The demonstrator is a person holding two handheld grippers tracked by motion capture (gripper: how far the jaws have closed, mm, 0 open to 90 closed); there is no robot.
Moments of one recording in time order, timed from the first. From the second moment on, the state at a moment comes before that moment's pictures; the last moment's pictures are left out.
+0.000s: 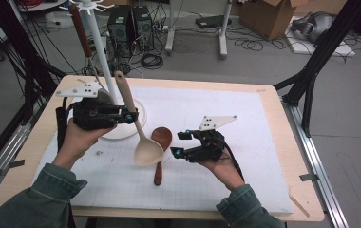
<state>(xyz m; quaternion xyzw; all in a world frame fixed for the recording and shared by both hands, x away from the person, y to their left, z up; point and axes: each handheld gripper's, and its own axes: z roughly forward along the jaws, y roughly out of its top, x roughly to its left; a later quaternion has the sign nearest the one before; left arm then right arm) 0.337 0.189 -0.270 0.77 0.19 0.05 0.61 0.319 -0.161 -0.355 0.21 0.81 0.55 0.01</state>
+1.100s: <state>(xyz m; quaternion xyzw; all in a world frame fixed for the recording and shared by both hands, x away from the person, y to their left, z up) 0.367 0.218 -0.234 0.78 0.21 0.07 0.59 0.317 -0.216 -0.360 0.26 0.79 0.55 0.06</state>
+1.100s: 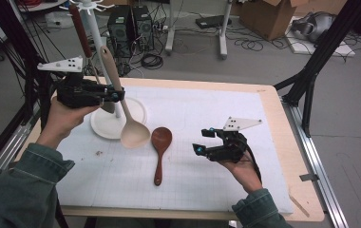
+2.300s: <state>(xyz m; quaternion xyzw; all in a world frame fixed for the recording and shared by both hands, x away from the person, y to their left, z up) 0.398 0.236 -0.195 0.78 0.21 0.08 0.59 0.317 -0.234 -0.358 0.28 0.79 0.55 0.07</state>
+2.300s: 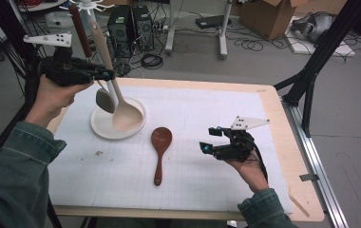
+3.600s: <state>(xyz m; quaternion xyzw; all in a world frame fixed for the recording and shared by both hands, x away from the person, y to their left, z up) 0.424 0.253 -0.194 0.77 0.27 0.09 0.57 0.318 -0.228 -0.357 0.26 0.79 0.56 0.07</state>
